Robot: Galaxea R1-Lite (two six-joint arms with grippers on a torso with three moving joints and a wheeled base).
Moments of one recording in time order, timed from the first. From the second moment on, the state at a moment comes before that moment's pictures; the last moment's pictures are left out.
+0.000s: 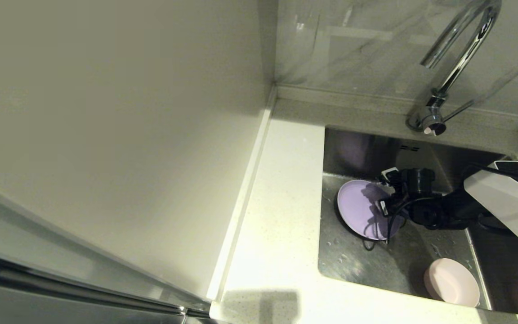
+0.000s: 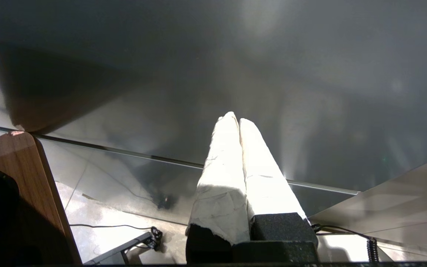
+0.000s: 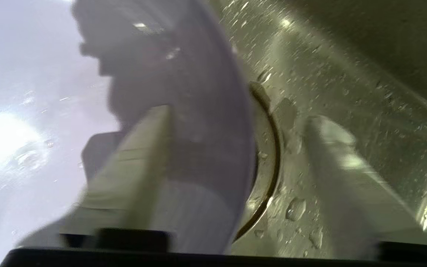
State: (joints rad) left arm 0.00 0.00 0.00 -0.01 0.00 0.00; right arm -0.02 2.46 -1.39 -0.53 -0.22 -0.32
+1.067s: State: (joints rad) left arm 0.00 0.00 0.00 -0.01 0.00 0.00; right arm -0.06 2.27 -1.25 -0.57 -0.24 -0.32
